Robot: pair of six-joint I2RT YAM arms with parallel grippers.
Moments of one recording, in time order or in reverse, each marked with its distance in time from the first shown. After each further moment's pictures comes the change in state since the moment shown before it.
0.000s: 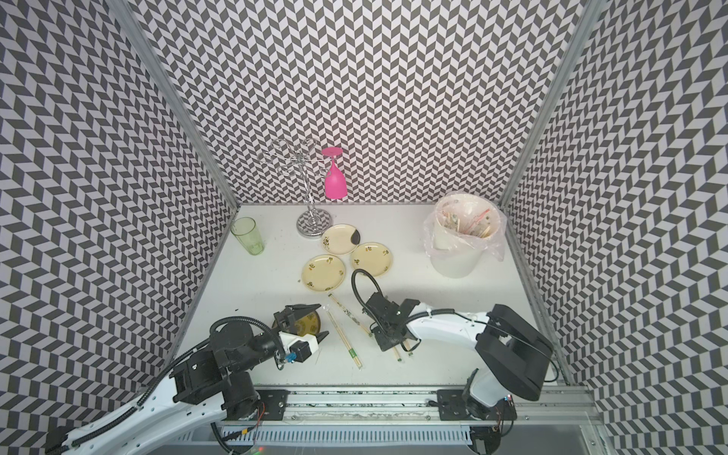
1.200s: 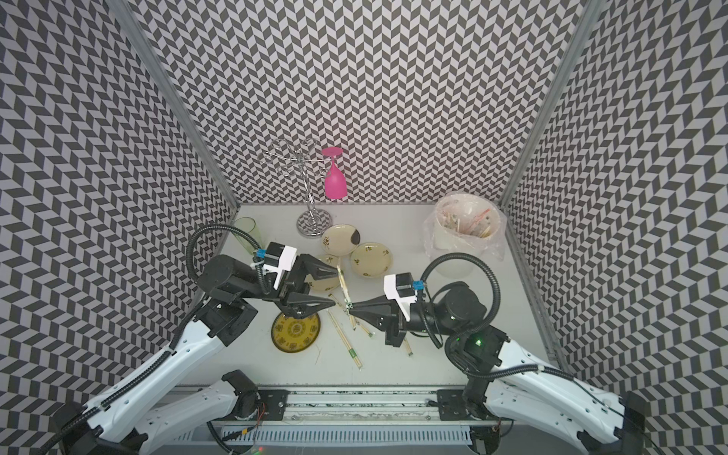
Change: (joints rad) left arm 0.364 0.547 0.411 0.713 1.092 -1.204; right arm -0.001 -0.714 -0.090 0.902 -0.635 -0.299
